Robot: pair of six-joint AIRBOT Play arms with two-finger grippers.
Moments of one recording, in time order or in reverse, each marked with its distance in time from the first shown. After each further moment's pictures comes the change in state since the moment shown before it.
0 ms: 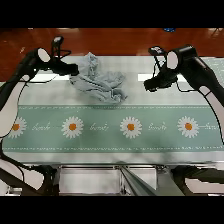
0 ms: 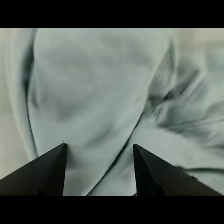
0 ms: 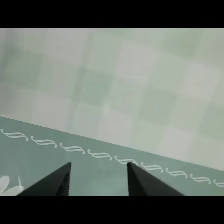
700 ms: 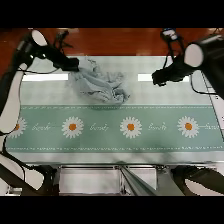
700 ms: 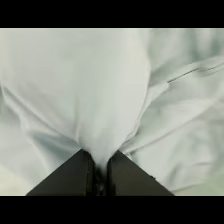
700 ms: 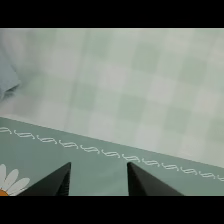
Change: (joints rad) left arm -0.013 -0.001 0.327 -0.097 -0.395 -0.007; right arm 0.032 0.248 0.000 -0.080 0.037 0.056
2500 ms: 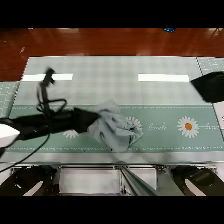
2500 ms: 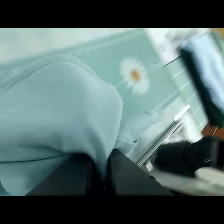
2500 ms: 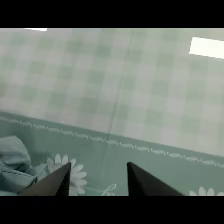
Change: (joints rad) left arm -0.434 1.167 -1.278 -0.367 0.497 -0.101; right arm 0.000 0.555 -0.164 0.145 0.041 0.049
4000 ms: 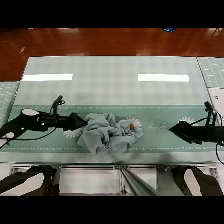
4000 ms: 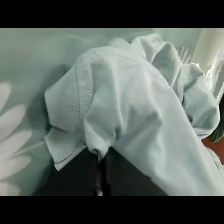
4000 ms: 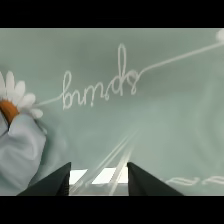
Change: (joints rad) left arm 0.531 -0.628 -0.145 -0.363 -0.232 0.496; right arm -0.751 0.035 -0.869 0.573 -0.085 -0.291
